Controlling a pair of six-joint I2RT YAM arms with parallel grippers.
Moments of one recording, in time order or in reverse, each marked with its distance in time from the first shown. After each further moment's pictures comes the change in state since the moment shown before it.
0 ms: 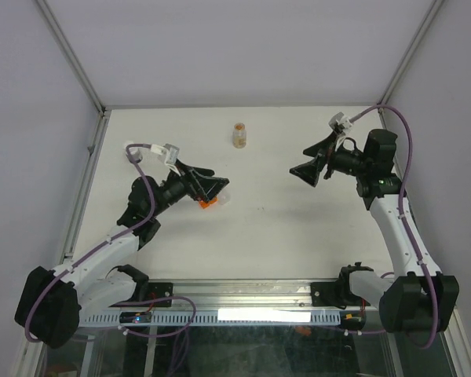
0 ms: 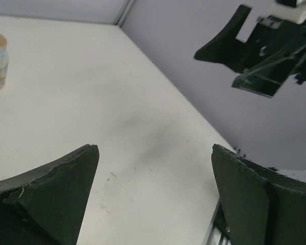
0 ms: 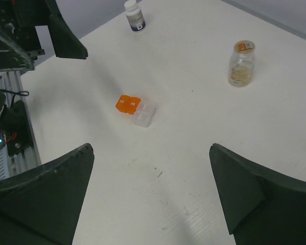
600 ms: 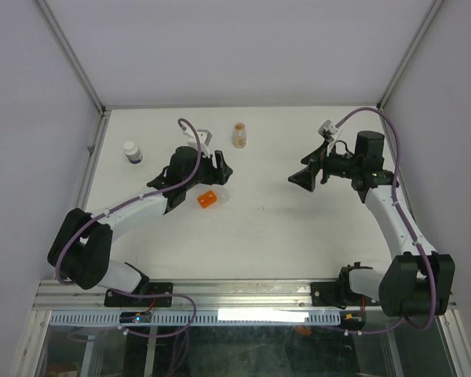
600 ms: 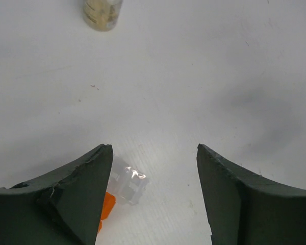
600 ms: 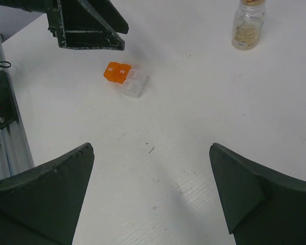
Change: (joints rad) left arm -0.133 0.442 0.351 -0.481 -0.418 0.285; right arm 0.011 0.113 -0.001 -0.160 -0.015 -0.241
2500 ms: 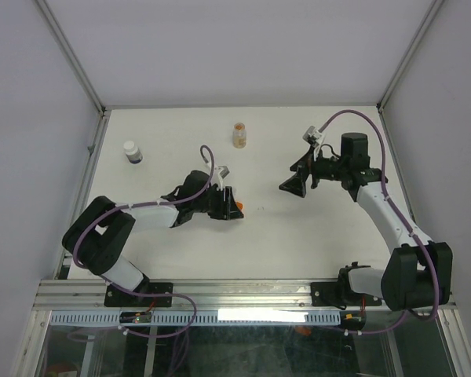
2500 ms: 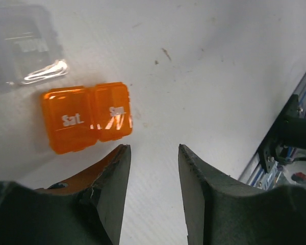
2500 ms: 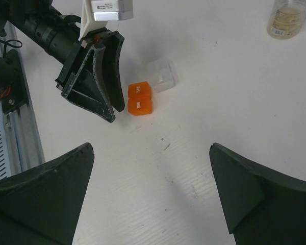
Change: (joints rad) left arm -0.020 0.148 -0.151 0.032 0.391 -0.176; right arm 0.101 0.047 0.000 -0.033 0.032 -0.037
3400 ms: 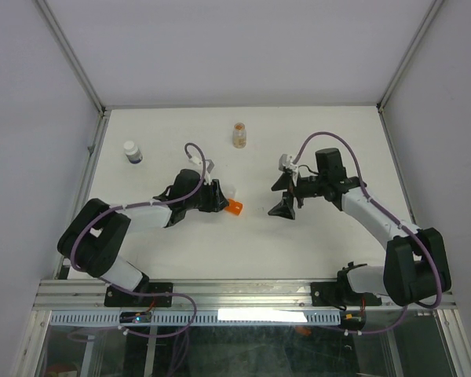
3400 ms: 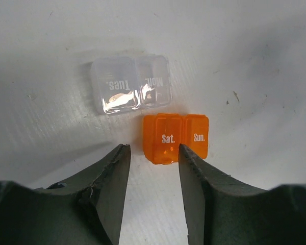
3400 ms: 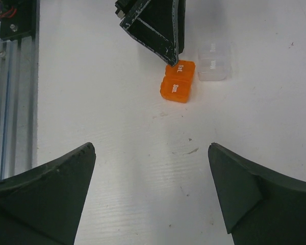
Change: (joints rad) left arm 0.057 -0.034 -0.045 0.057 -0.201 0.076; right arm 0.164 0.053 -0.116 0.005 -0.058 -0.310
